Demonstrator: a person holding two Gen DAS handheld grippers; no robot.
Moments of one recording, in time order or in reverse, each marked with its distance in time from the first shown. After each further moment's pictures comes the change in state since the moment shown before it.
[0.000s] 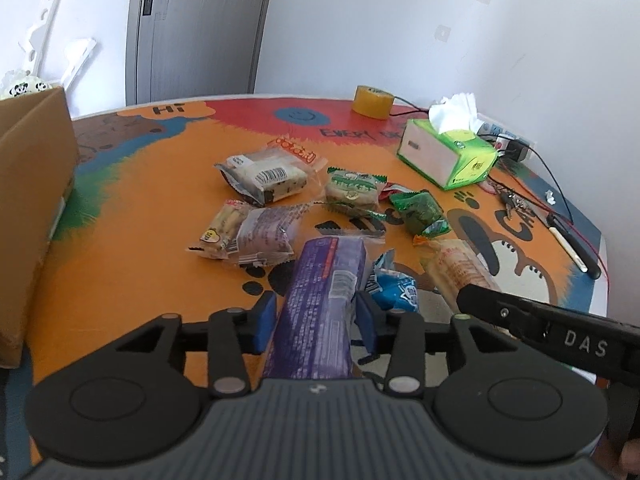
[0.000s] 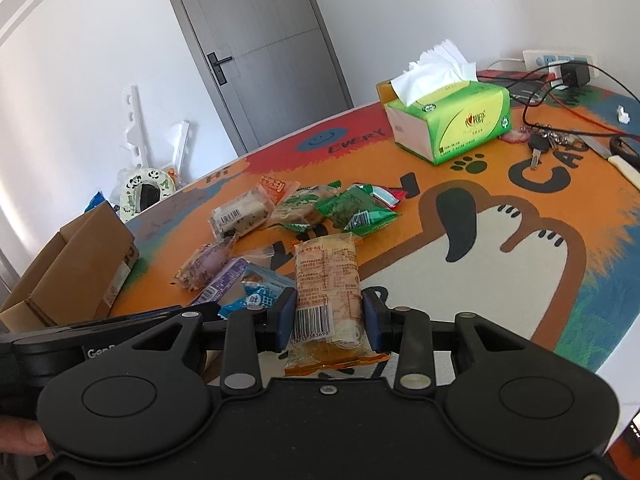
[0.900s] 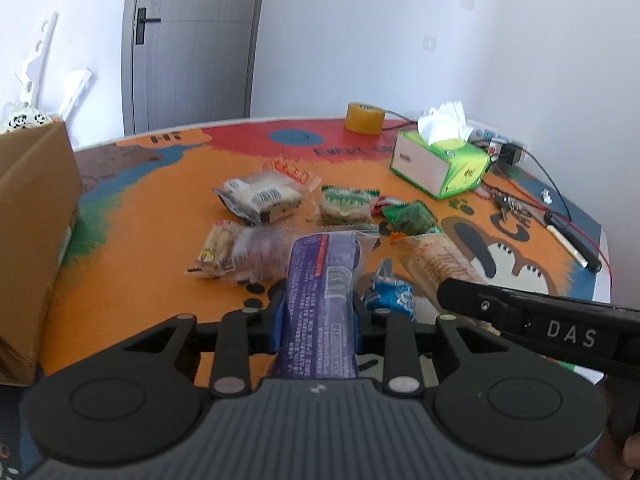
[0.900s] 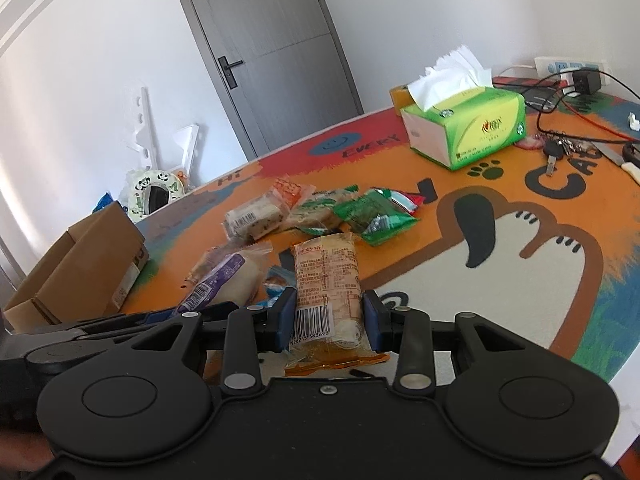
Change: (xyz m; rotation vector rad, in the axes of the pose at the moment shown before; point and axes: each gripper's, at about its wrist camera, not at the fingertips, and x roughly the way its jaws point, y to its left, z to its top) left arm -0.019 -0.005 -0.002 0.065 -0.080 0.014; right arm -0.003 0.016 0.001 -0.025 -0.031 0.026
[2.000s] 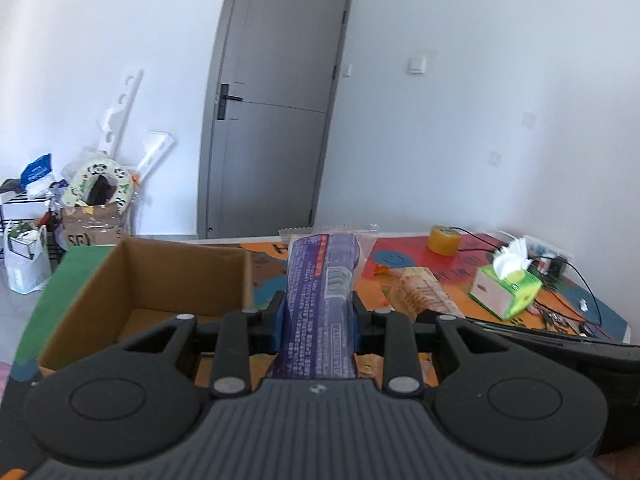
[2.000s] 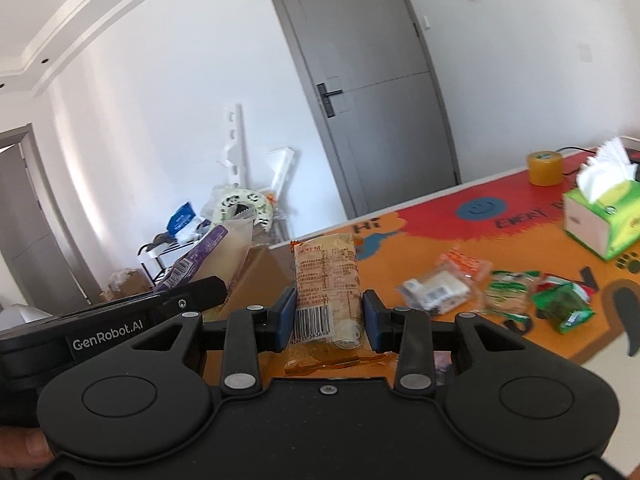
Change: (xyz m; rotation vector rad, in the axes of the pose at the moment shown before) left arm -0.111 0.096 0.047 -0.103 -0.255 0.157; right arm 0.003 0.136 0.041 -0.129 -0.084 0.223
